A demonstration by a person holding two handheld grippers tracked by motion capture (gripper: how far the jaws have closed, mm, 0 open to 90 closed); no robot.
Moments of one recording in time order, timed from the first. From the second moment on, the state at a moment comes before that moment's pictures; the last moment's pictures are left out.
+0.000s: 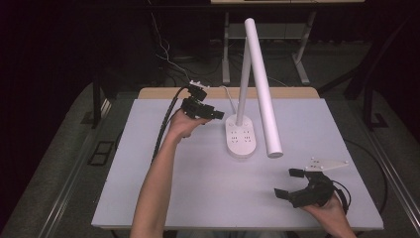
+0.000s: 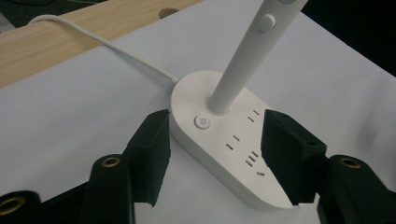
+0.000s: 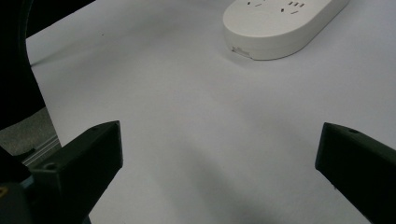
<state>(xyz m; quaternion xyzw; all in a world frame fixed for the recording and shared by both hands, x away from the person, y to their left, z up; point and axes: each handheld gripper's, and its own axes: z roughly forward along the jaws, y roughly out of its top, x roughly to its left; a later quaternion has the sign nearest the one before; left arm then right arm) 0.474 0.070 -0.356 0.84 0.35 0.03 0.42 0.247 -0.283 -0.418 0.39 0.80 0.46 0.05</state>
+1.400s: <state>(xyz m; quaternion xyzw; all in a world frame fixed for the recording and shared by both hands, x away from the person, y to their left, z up) 0.496 0.041 -0.417 0.79 0.40 -0.02 0.46 0.246 -0.283 -0.417 0.38 0.80 0.46 0.04</state>
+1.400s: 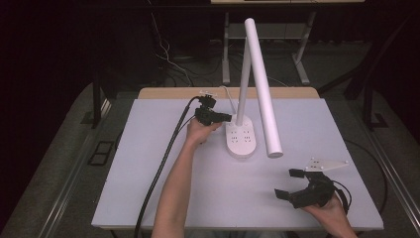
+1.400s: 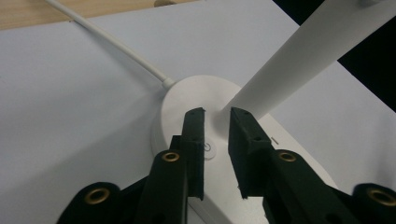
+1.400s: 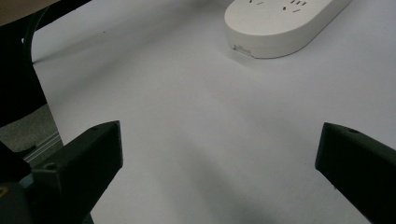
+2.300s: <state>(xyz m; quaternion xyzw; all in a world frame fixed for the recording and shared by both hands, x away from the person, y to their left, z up) 0.492 0.026 -0.430 0.80 0.41 0.00 0.43 0.247 -0.283 -0.418 0.38 0.80 0.46 0.05</state>
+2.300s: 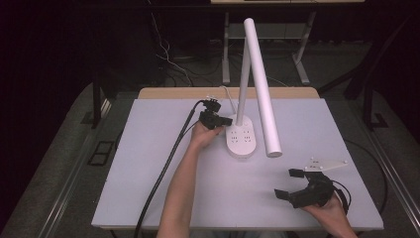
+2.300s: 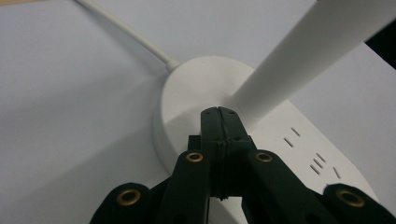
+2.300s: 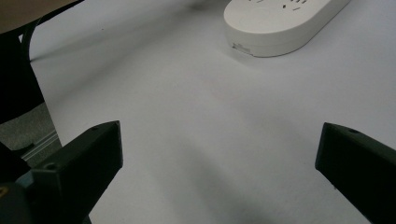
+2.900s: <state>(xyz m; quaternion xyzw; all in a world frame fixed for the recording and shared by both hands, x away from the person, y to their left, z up) 0.495 0.030 -0.432 0.80 0.42 0.01 0.44 0.249 -0.284 -0.418 0.38 0.80 0.46 0.05</state>
